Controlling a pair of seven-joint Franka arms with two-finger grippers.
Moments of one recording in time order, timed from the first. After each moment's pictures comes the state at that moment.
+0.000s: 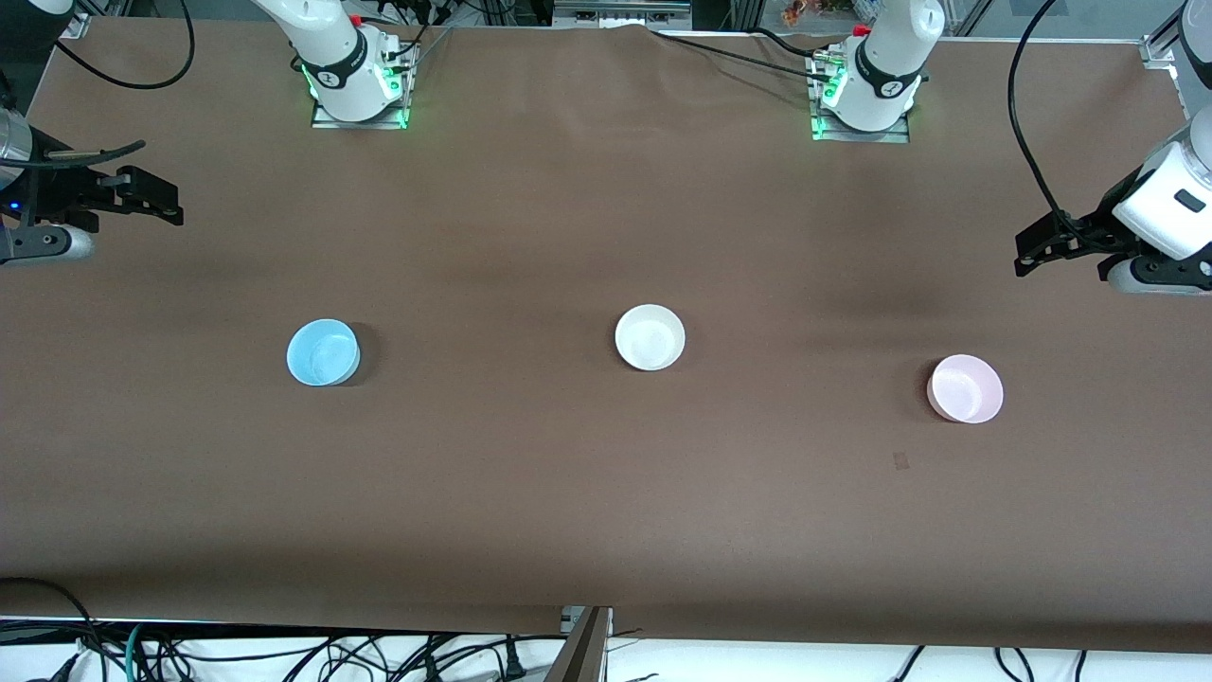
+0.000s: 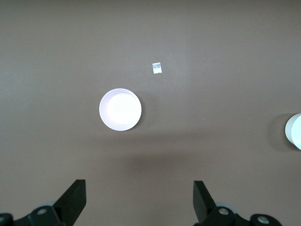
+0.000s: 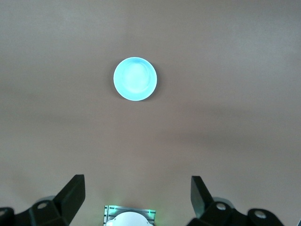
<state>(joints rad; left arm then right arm) -0.02 0.02 0.01 -1.67 0.02 1.69 0.02 0.03 0.08 0.00 -1.51 -0.04 1.43 -0.10</state>
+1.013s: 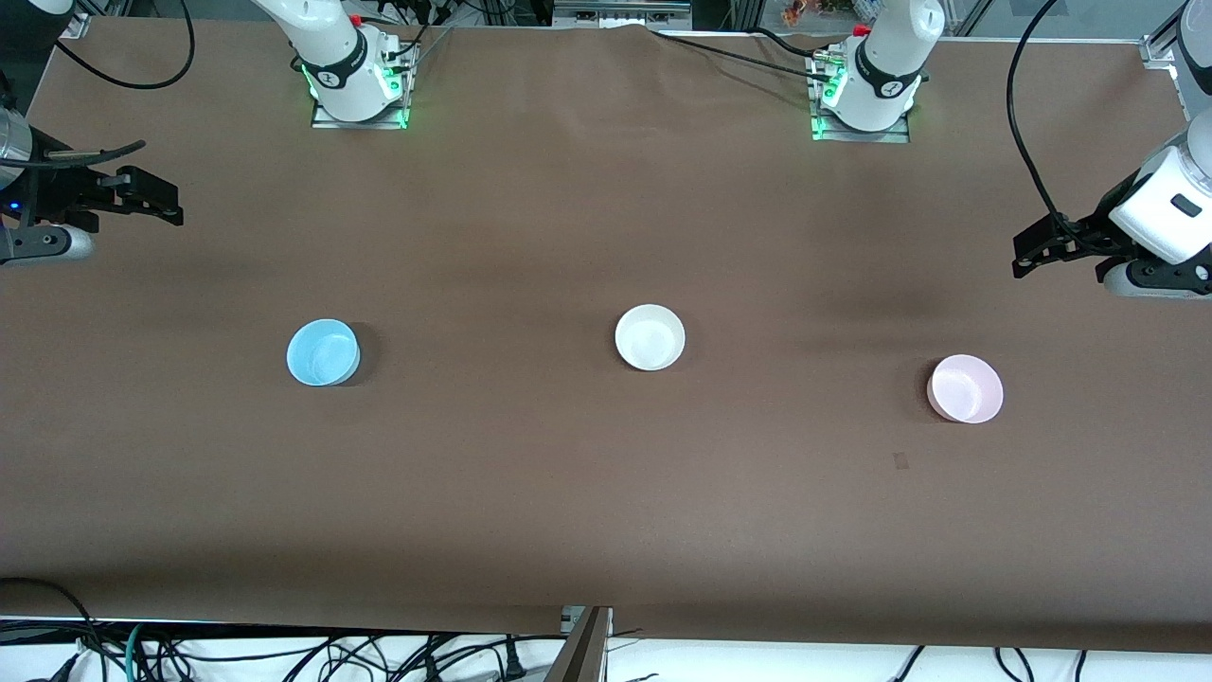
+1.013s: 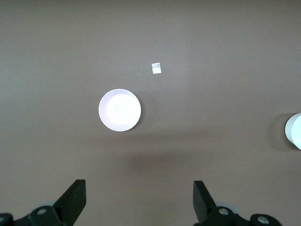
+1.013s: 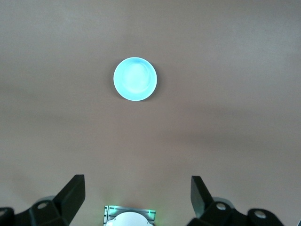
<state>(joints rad) -0.02 0.04 0.01 -1.66 0.02 1.69 0.02 0.03 0.08 0.00 -1.51 -0.04 1.43 -0.10</state>
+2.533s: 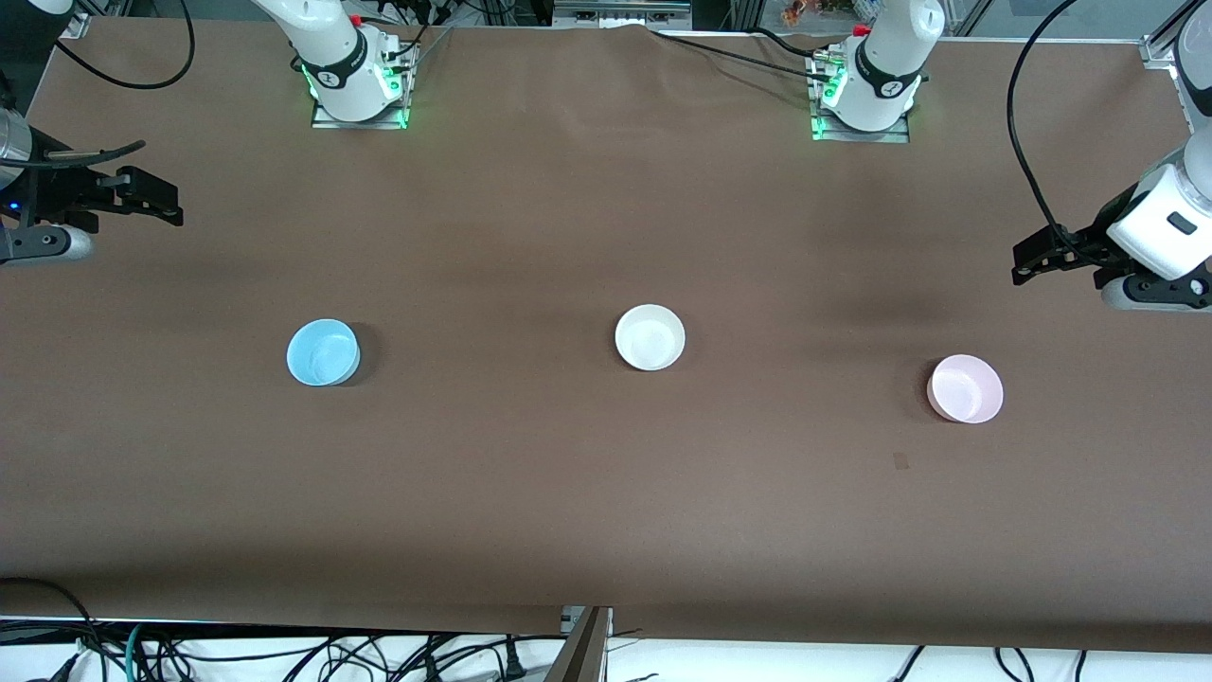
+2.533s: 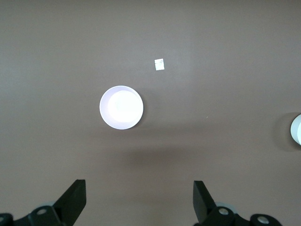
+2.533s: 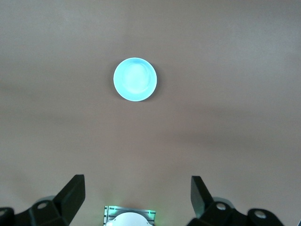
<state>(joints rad) -0.02 0.07 0.03 -1.65 0.02 1.68 0.02 0.03 0.08 0.00 -1.51 -0.04 1.43 -0.10</state>
